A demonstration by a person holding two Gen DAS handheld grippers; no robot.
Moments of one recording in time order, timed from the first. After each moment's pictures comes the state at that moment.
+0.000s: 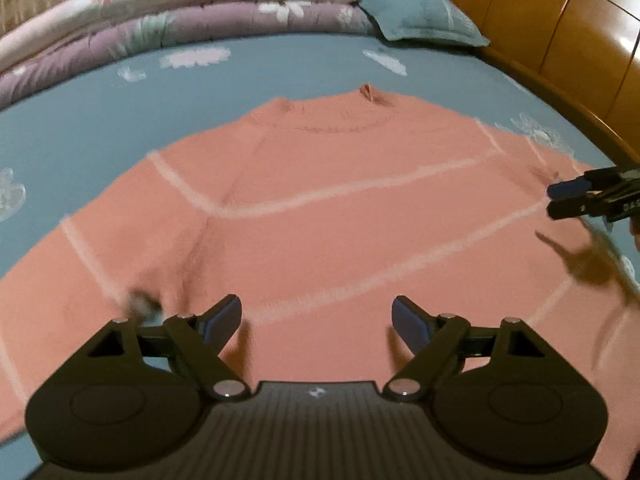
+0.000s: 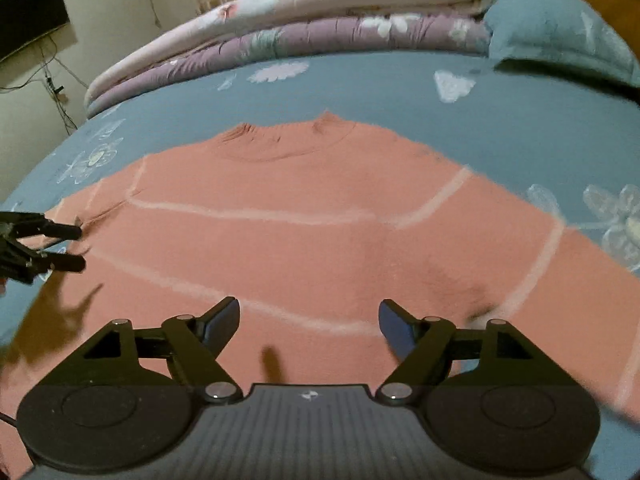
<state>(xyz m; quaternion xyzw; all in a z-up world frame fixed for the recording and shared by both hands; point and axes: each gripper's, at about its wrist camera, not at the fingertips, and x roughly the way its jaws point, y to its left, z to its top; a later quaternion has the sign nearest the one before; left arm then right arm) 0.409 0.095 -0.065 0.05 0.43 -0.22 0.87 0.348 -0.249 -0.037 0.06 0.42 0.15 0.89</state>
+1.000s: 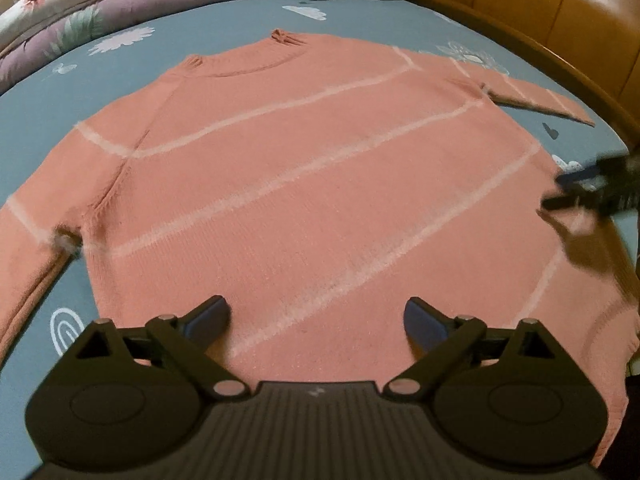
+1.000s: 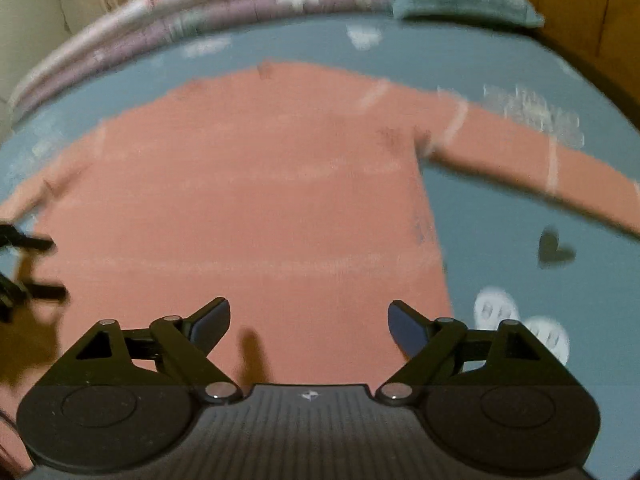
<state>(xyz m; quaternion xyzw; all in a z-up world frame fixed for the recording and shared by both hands) 0.362 0.068 -0.078 0.11 0.45 -0.31 0.83 0.233 -0.220 -0.058 0.08 0.47 0.00 0.88</state>
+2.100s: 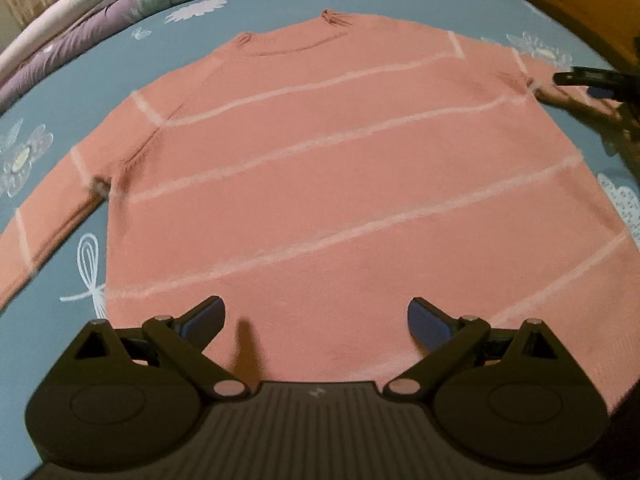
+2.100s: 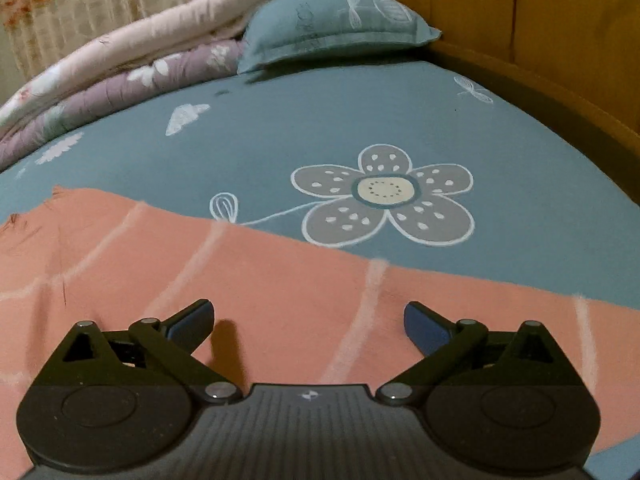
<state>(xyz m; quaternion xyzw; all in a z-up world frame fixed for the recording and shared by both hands) 0.312 -0.014 -0.053 0.13 0.50 -0.13 0.85 0.340 -0.452 -0.079 0.09 0.35 -0.09 0.93</state>
